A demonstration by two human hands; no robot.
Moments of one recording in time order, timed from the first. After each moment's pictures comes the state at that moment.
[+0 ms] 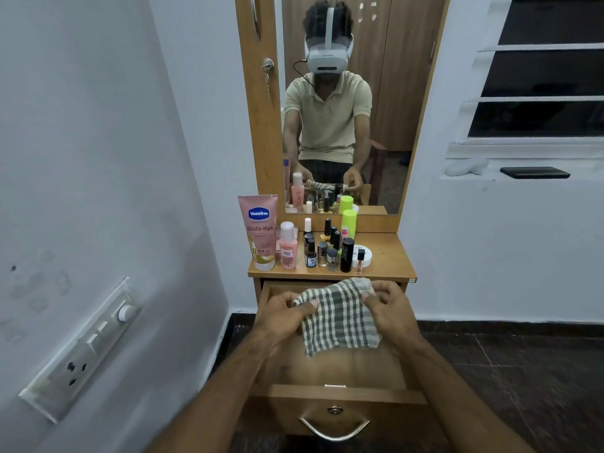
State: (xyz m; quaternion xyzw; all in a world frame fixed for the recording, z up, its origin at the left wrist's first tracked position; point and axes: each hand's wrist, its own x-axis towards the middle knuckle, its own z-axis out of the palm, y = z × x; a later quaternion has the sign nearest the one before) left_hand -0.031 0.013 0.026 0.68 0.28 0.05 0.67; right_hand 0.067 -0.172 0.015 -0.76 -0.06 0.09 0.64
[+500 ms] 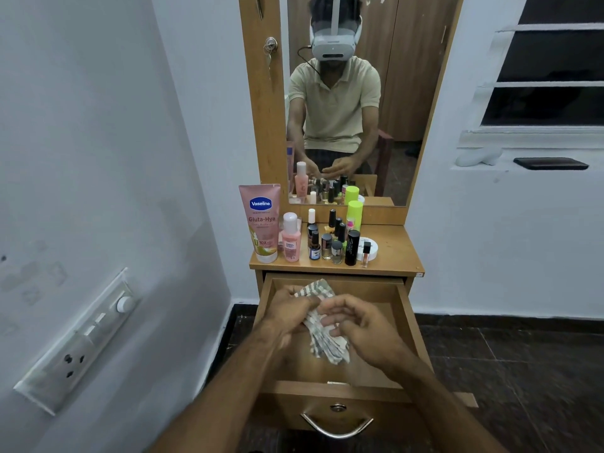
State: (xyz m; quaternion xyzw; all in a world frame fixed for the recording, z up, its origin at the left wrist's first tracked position) left_hand -0.017 0.009 0.021 0.62 0.32 0.05 0.72; right_hand 0.029 -0.158 0.005 -0.72 -0.29 0.21 0.59
